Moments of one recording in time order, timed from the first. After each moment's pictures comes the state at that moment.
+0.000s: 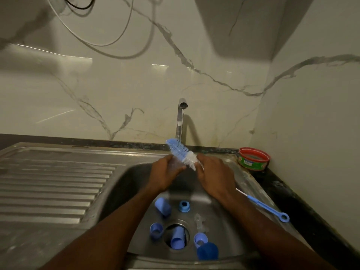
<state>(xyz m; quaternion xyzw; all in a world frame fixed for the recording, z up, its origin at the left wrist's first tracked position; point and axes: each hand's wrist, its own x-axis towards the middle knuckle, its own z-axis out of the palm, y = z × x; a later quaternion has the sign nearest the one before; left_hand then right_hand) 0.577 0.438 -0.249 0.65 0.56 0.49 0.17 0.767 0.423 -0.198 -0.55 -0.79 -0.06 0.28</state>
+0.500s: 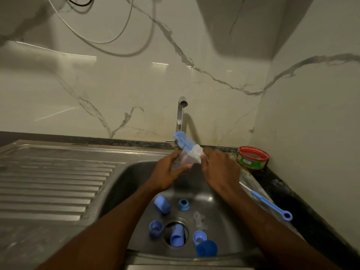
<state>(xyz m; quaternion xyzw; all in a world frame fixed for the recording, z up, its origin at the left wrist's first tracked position) 0.585 0.432 -0.239 0.70 0.47 0.50 0.20 0.771 0.426 -0.189 -0.59 -0.75 -0.11 0.29</state>
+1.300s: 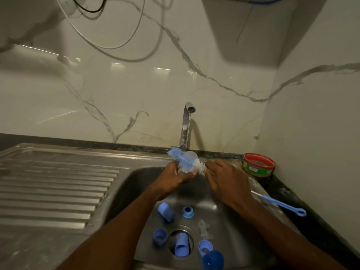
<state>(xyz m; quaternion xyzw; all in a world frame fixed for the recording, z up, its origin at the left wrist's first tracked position) 0.581 0.435 -0.239 0.64 0.42 0.51 0.40 0.787 0.425 -0.203 -0.50 -0.81 -0.13 0.26</state>
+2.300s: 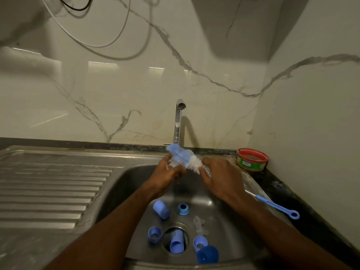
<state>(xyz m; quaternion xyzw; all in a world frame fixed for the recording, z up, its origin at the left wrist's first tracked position) 0.590 0.435 -0.238 0.55 0.38 0.58 0.47 0.790 0.423 -0.199 -0.53 -0.79 -0.09 0.29</state>
